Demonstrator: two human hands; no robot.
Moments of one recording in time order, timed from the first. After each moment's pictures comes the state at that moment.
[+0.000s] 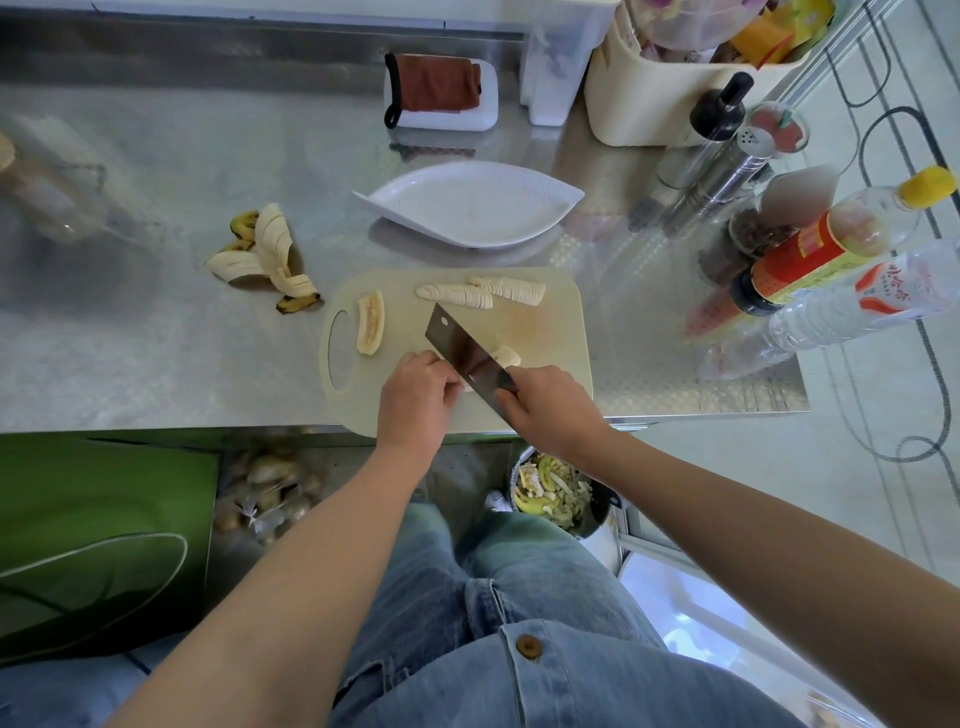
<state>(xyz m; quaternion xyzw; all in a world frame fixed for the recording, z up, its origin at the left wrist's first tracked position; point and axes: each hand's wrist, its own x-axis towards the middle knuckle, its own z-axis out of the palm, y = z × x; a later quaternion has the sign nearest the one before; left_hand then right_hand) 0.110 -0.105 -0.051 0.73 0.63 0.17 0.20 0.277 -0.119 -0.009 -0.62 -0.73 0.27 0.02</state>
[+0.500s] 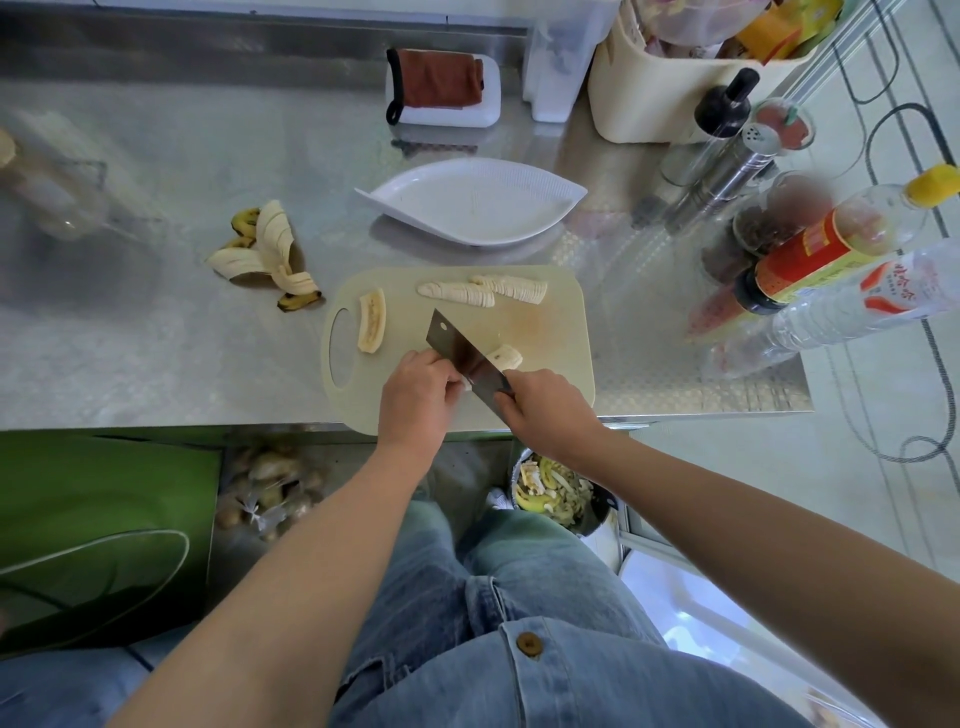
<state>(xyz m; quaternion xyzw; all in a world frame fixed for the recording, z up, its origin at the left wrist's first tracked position) 0.110 -0.105 -0.053 0.73 0.63 0.16 0.19 0.271 -0.120 -0.013 -0.63 -0.72 0.28 -0.01</state>
